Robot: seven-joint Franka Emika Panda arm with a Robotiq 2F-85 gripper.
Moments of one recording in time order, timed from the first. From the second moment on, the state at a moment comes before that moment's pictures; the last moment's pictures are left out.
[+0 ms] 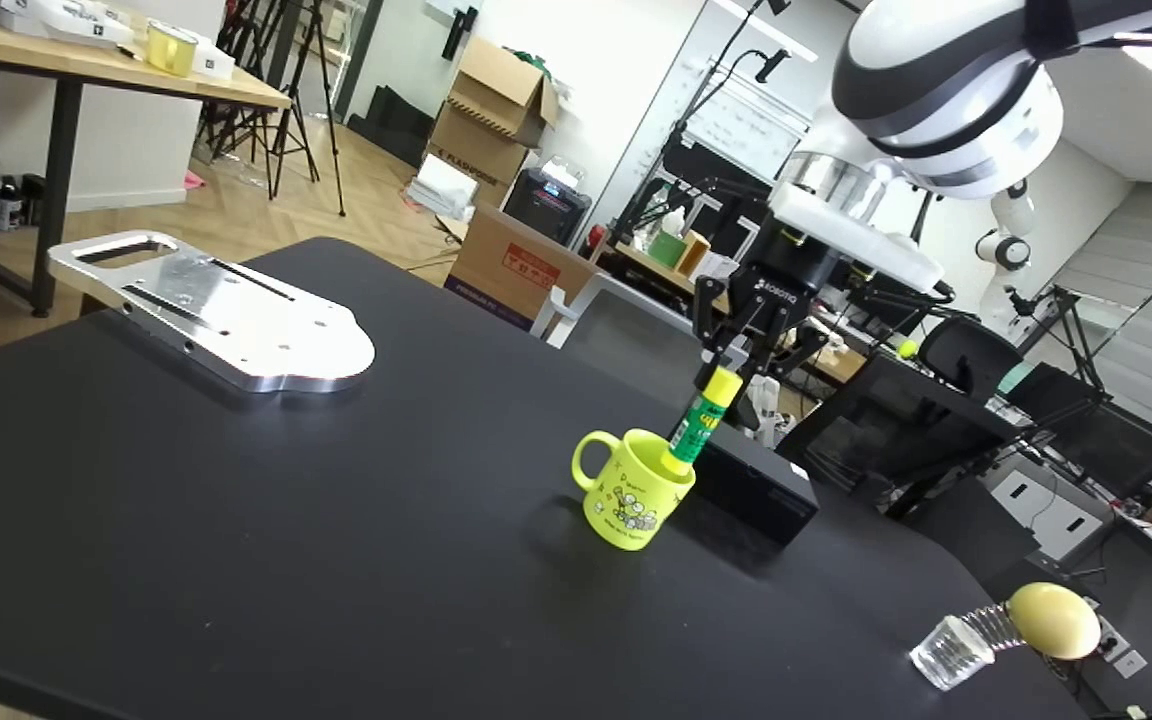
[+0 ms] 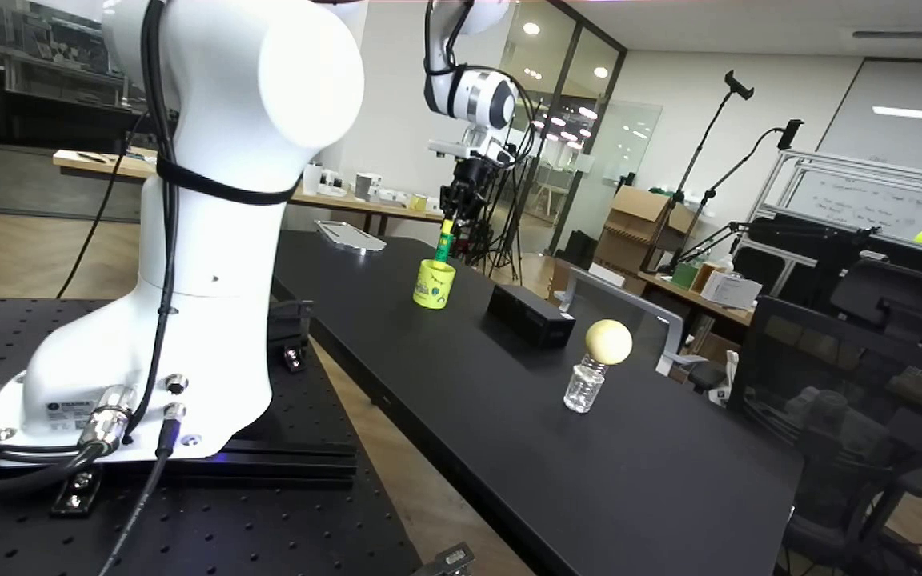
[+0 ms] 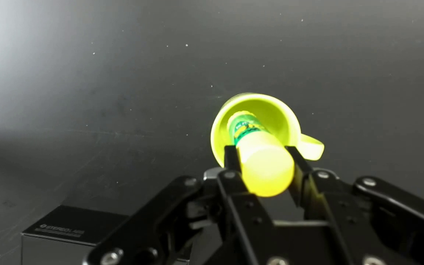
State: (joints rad) arm 0.45 0.53 0.19 -1.63 -0.08 2.00 0.52
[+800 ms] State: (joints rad) arm 0.48 0.70 0.19 -1.54 -0.08 2.12 0.45
